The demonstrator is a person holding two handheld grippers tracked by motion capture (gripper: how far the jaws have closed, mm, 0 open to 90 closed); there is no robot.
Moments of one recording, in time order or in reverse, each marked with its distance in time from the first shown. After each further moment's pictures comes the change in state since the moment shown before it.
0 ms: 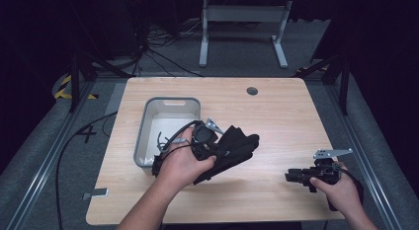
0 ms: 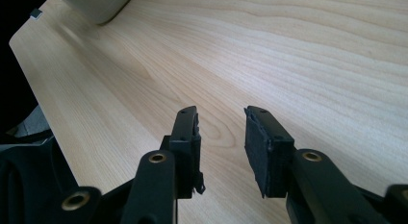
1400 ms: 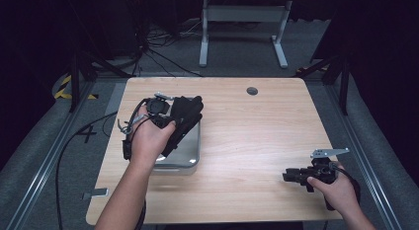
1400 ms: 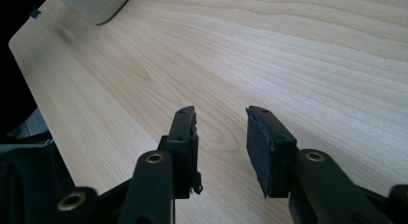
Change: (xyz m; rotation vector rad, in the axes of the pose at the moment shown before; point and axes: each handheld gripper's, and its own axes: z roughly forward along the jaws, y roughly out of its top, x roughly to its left) left arm 0.116 -0.028 -0.025 -0.067 0.303 -0.422; right arm 0.000 0.001 0.007 0.004 0.002 0.007
